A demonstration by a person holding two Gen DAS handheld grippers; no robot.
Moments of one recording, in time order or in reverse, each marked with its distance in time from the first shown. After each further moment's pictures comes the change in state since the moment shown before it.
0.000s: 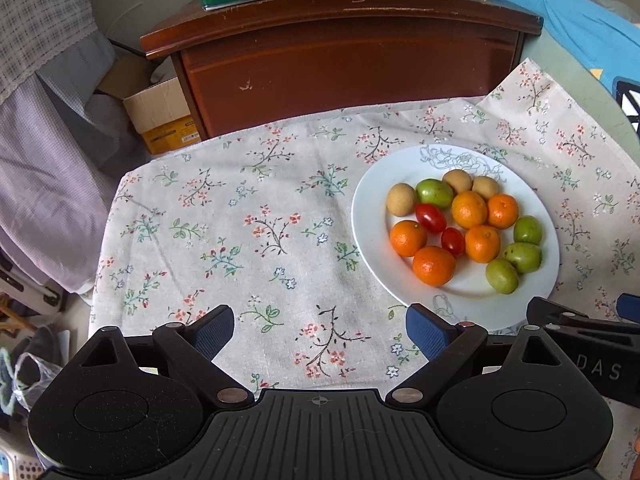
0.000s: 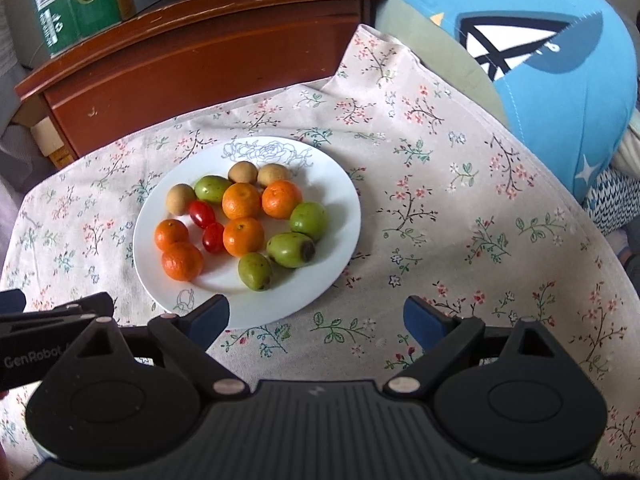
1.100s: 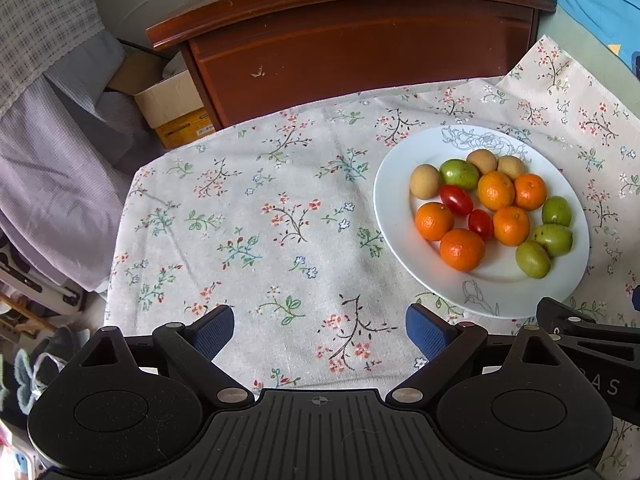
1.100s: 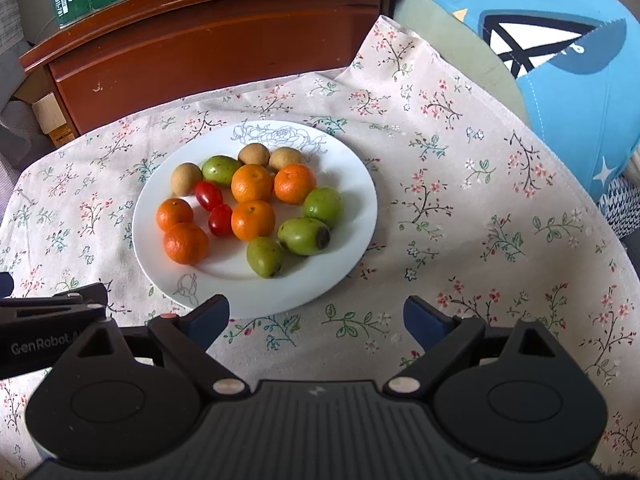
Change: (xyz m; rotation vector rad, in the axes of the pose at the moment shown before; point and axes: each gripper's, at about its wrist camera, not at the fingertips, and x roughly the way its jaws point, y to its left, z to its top) left arm 0.011 0.000 -0.004 0.030 0.025 0.070; right arm 0.012 0.012 -0.007 -0.049 0.008 -0.009
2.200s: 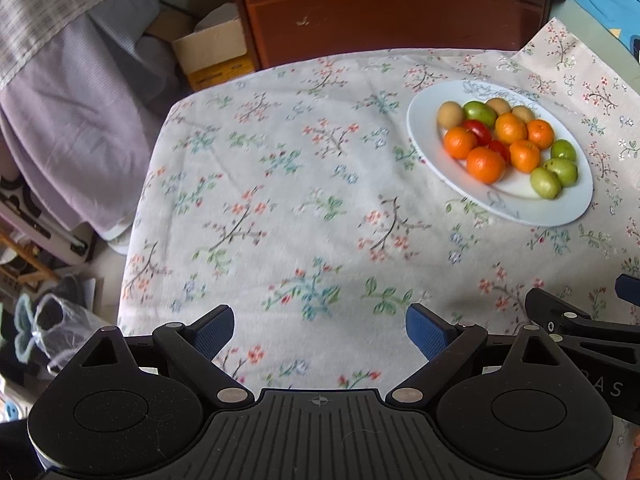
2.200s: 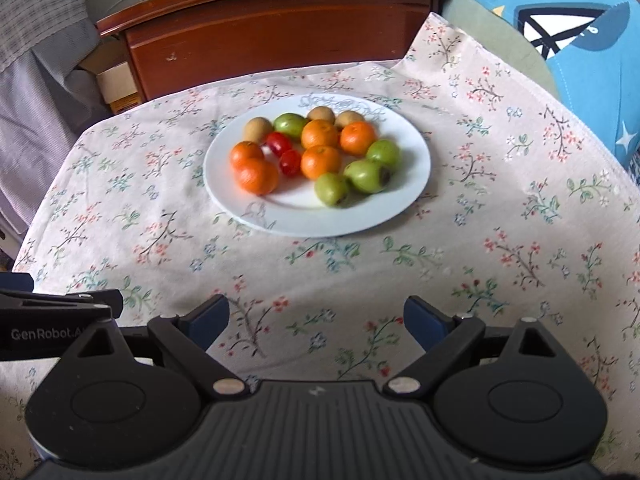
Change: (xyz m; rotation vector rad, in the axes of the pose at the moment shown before) left arm -0.019 0.033 -0.065 -0.069 0.052 -0.008; right arm -0.019 0.016 -0.059 -0.076 -0.048 0.134
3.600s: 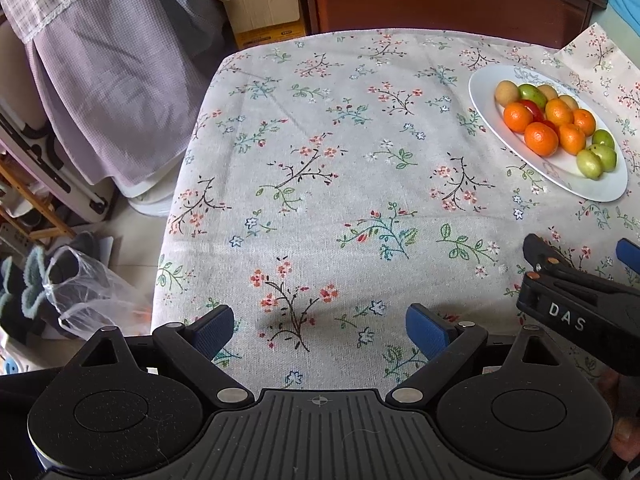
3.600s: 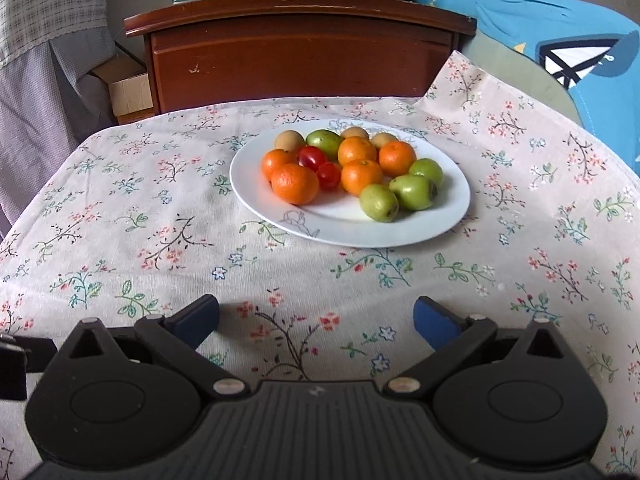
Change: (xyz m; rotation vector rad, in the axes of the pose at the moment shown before) left arm 0.005 0.042 -0.031 -0.079 0.040 0.027; right arm 0.031 0.037 -0.025 -0.060 -0.191 -0.051
